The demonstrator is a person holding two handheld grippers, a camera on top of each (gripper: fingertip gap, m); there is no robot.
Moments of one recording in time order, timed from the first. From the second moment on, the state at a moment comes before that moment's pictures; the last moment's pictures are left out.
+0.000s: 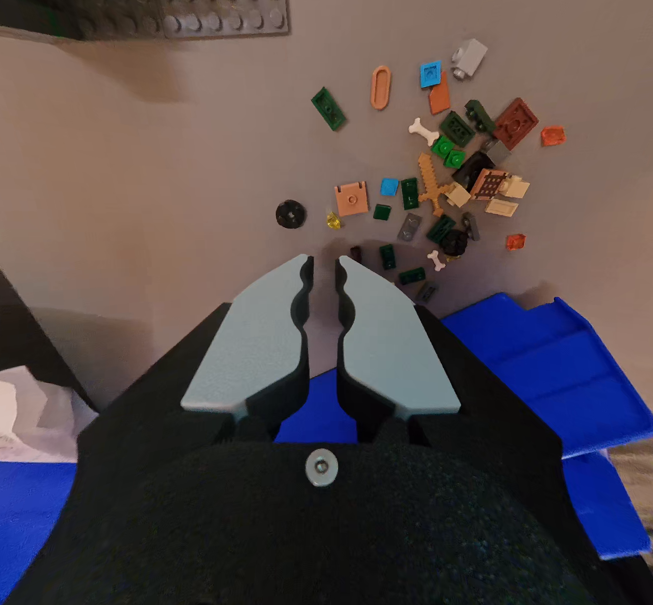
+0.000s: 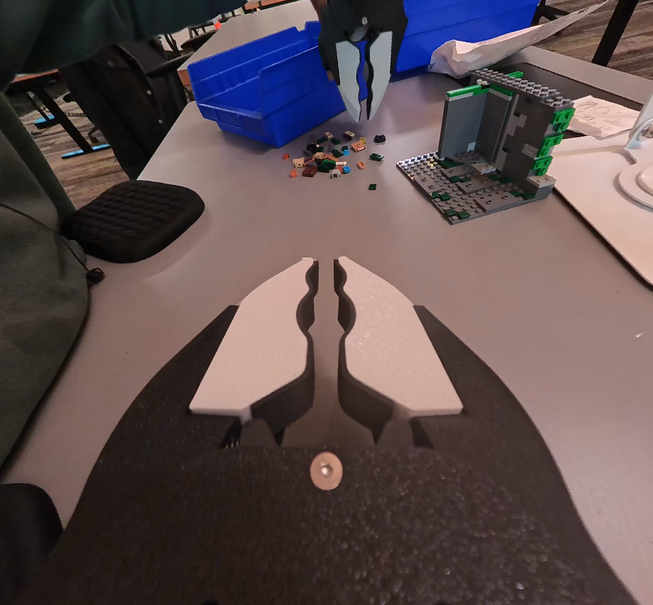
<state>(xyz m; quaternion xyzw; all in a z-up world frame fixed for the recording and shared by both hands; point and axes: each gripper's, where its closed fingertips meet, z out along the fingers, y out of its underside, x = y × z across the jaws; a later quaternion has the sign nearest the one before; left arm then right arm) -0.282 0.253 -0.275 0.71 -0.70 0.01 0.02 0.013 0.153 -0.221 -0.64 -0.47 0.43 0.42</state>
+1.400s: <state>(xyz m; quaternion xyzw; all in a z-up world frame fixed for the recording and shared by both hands) -0.086 0.195 -0.175 0.73 -0.20 0.25 -0.60 0.035 0.201 -0.211 -0.66 -0.36 0.30 0.59</state>
